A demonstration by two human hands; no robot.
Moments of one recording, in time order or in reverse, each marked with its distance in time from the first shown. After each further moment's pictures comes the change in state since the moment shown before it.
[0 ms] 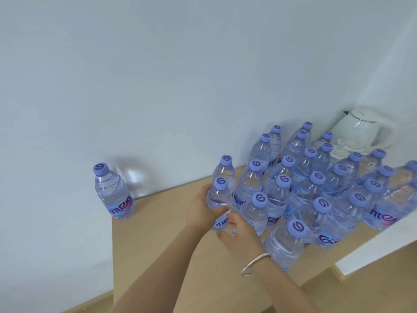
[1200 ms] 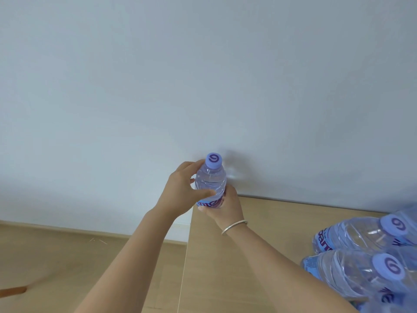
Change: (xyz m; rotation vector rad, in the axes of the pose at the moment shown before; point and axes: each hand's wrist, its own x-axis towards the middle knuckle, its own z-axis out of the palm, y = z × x) left_hand 0.025 -0.104 -0.244 0.100 0.378 0.005; right_hand 0.146 -0.090 0.244 -0.004 -0.266 -0.220
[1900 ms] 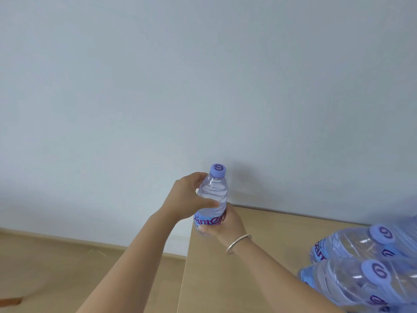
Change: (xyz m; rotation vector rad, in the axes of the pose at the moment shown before) left_hand -0.007 0.028 -0.007 -0.047 -0.090 -0.158; right_hand -0.022 0.001 -0.015 0.178 -0.232 0.084
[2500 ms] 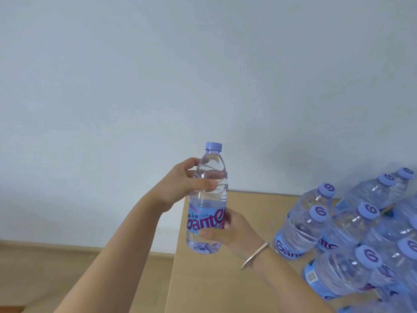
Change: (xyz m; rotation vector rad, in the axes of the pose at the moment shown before) left_hand -0.082 0.065 0.004 -0.389 -0.231 0.006; right_hand -0.143 -0.047 -0.044 0.300 -0.239 -0.044
